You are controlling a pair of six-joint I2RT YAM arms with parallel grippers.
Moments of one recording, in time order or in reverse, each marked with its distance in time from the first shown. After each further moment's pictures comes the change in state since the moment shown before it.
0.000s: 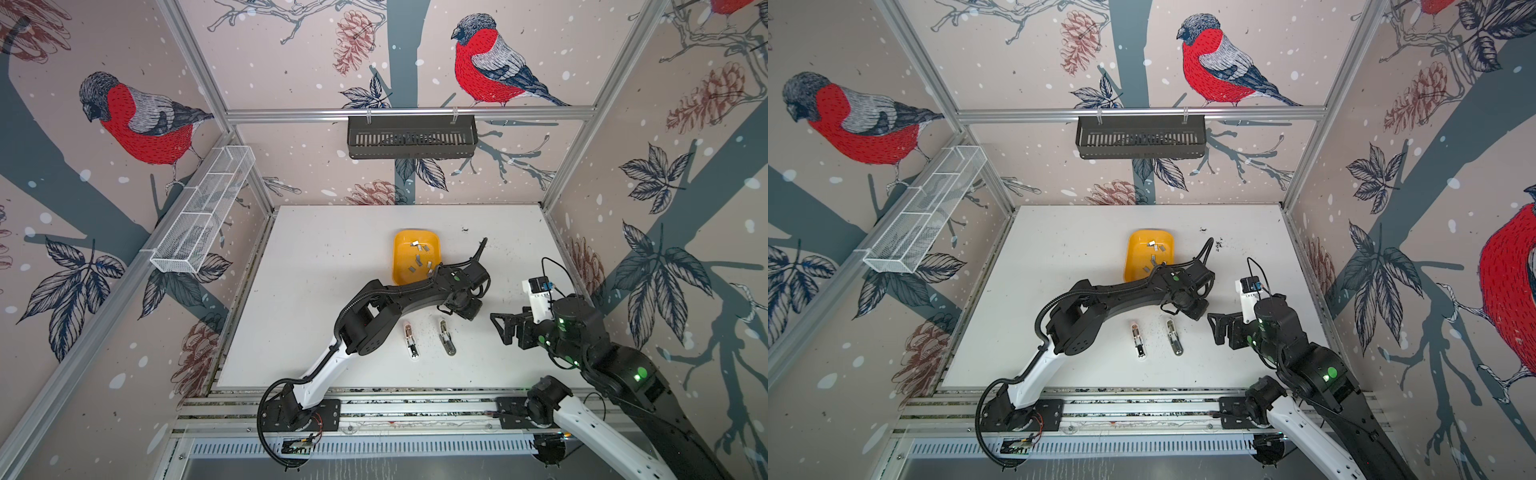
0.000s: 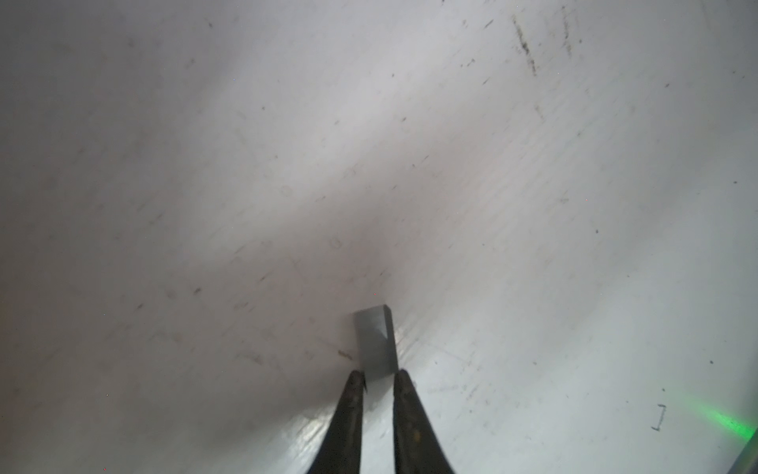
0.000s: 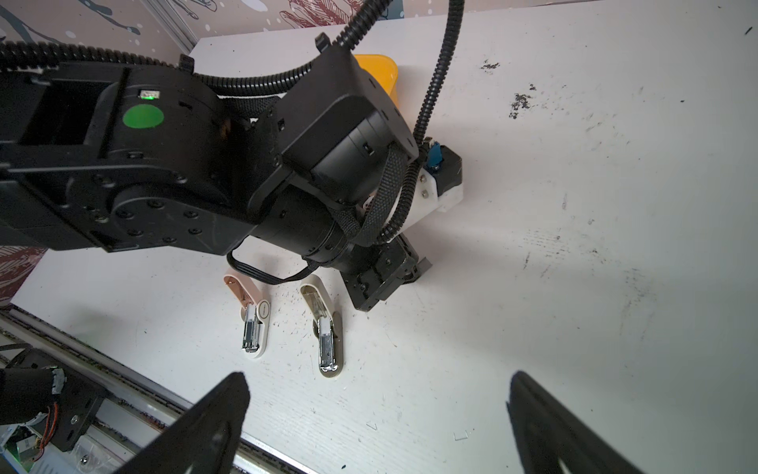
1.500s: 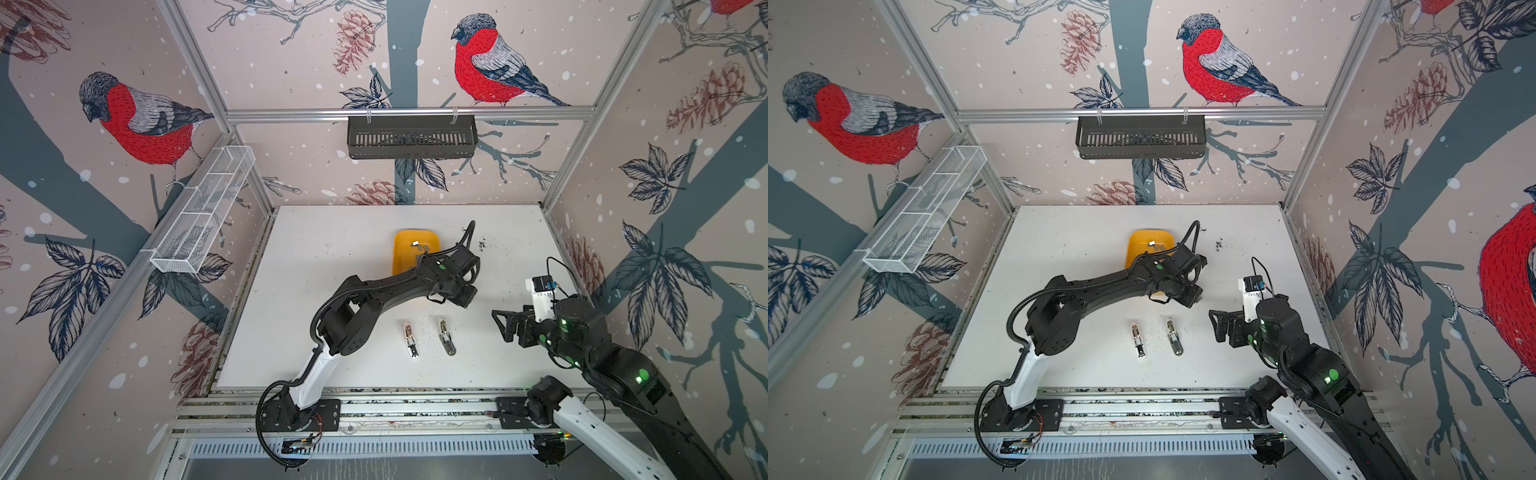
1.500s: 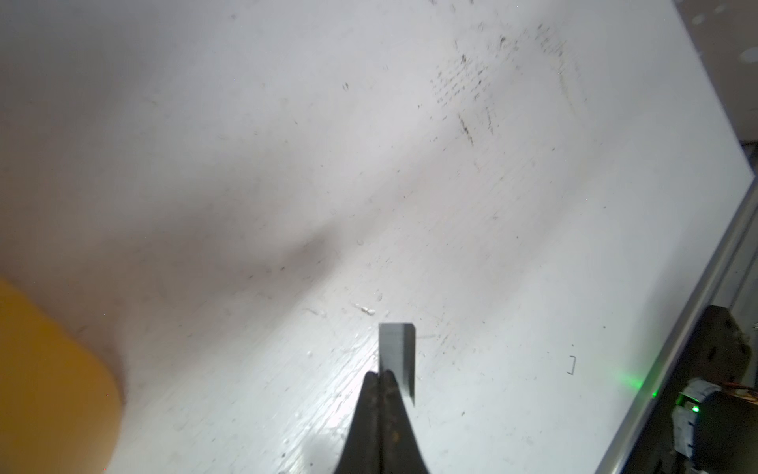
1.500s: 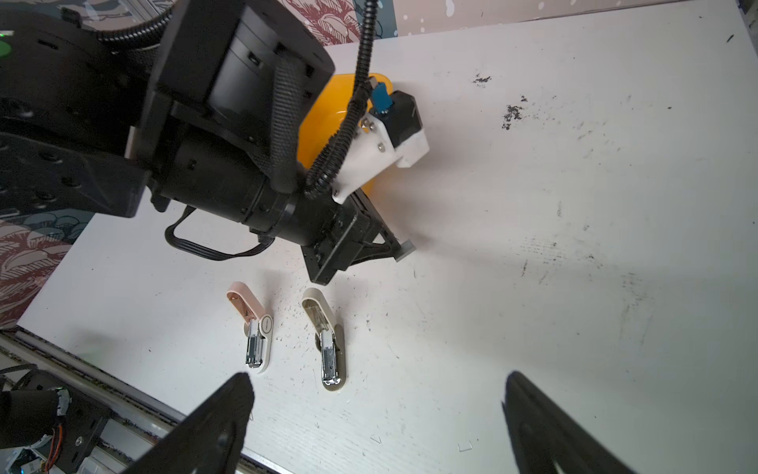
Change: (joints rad) left arm 0.087 -0.201 -0.138 0.069 0.089 0.016; right arm -0.002 -0.007 -0.002 0.045 0.019 0.034
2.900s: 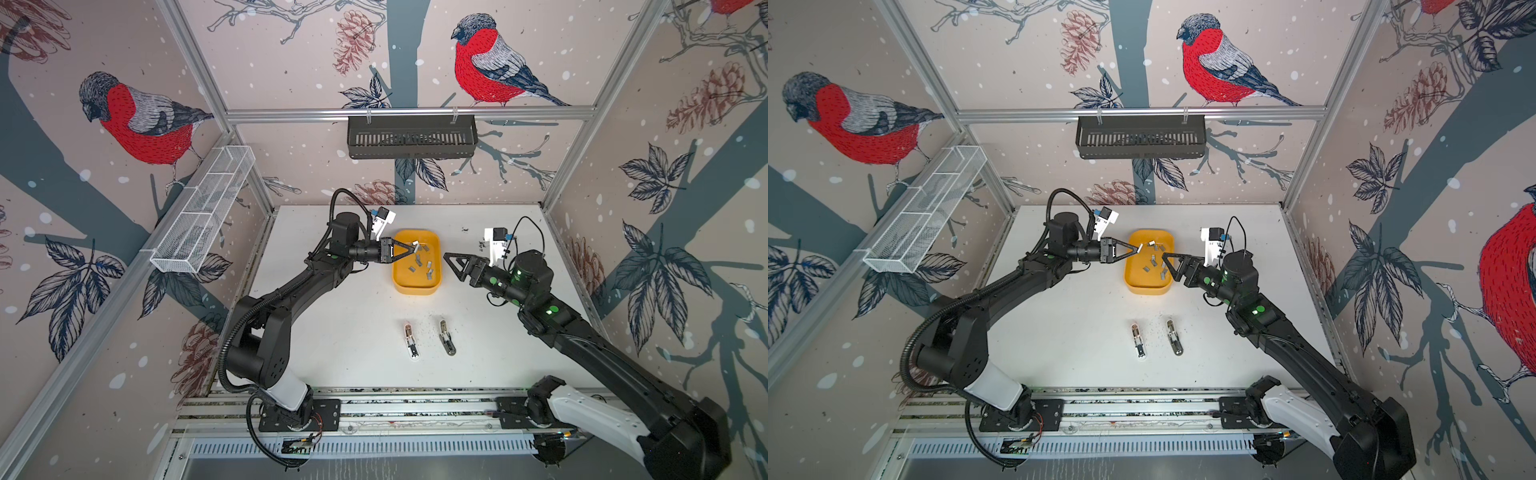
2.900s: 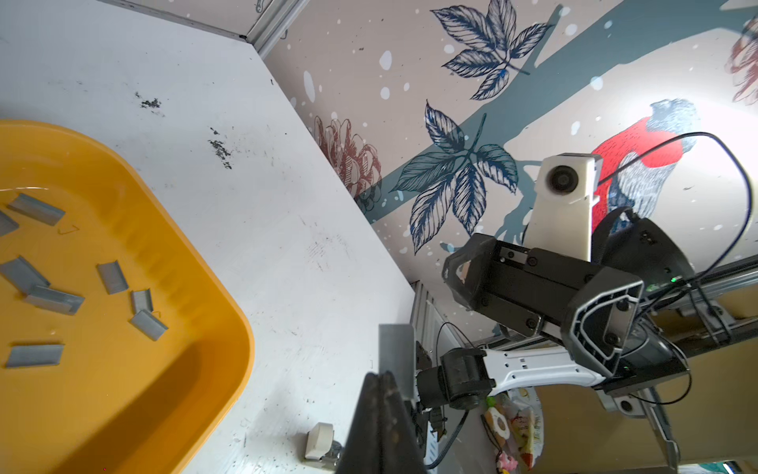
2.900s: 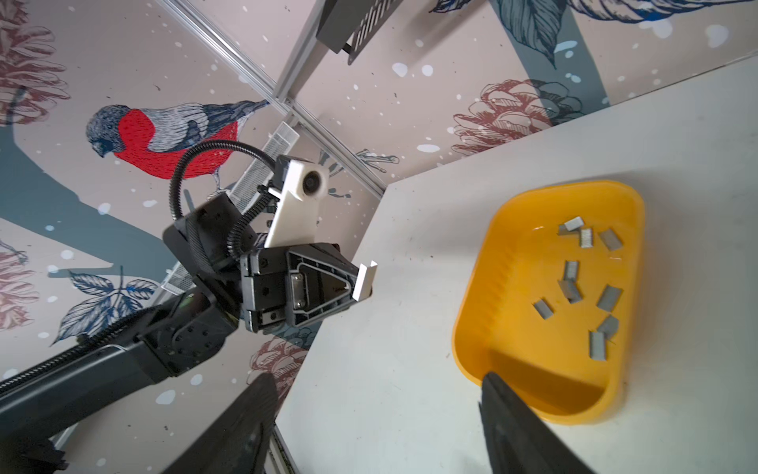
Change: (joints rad) left arm 0.560 -0.558 -0.703 0.882 0.816 -0.407; right arm -0.058 0.523 -0.100 1.100 -0.412 0.391
